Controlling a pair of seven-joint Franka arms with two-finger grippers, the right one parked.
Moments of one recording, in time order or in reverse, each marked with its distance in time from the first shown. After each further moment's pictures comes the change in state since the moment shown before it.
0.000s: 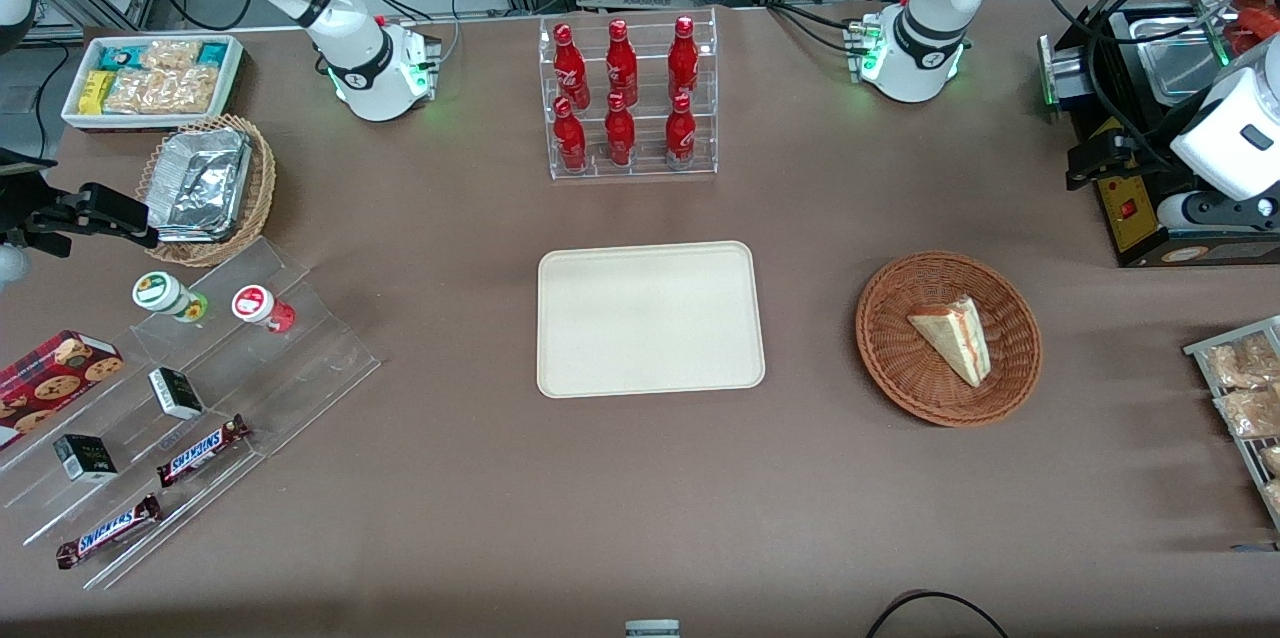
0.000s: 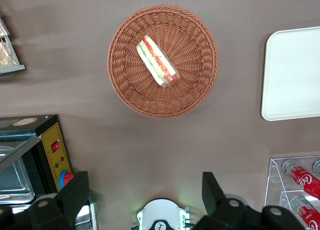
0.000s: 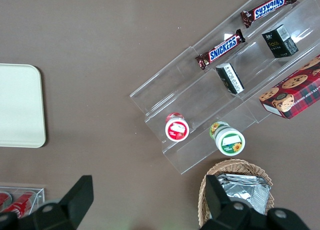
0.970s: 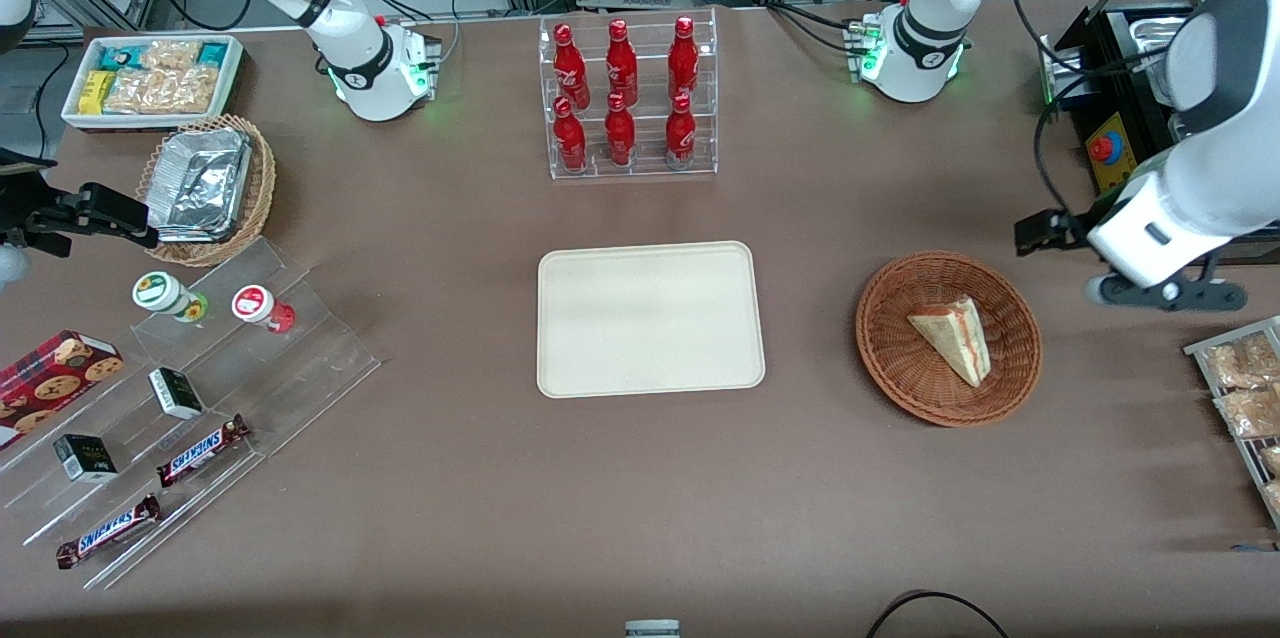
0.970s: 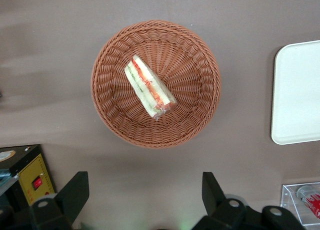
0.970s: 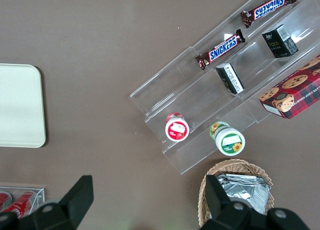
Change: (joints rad) arm -0.028 0.104 -0.006 -0.133 0.000 0.241 0.000
